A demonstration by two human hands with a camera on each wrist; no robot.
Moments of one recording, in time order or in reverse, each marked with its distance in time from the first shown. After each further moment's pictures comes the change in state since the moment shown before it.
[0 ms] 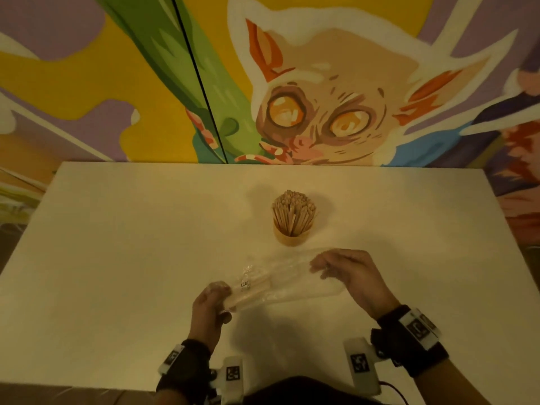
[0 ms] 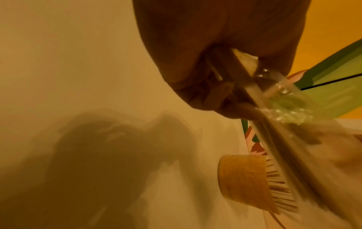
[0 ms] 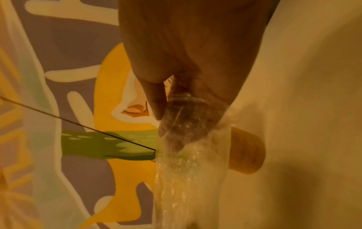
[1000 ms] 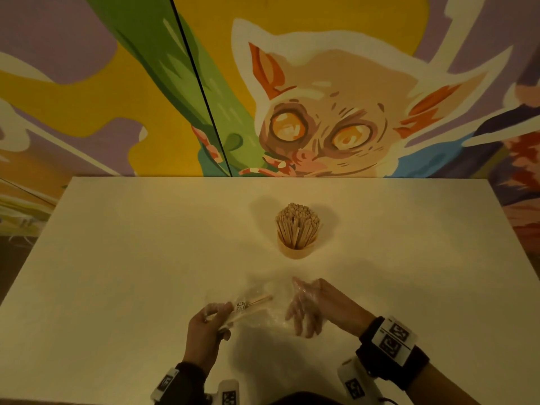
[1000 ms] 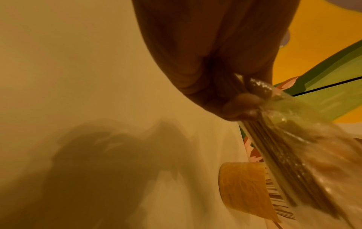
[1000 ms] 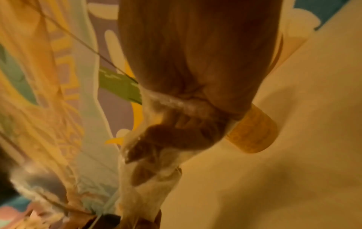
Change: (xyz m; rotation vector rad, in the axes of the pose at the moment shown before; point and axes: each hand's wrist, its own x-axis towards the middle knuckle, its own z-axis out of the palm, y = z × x) left_hand -0.003 0.002 -0.015 0.037 -0.002 0.043; right_hand 0.004 0.005 0.042 -0.363 -0.420 0.281
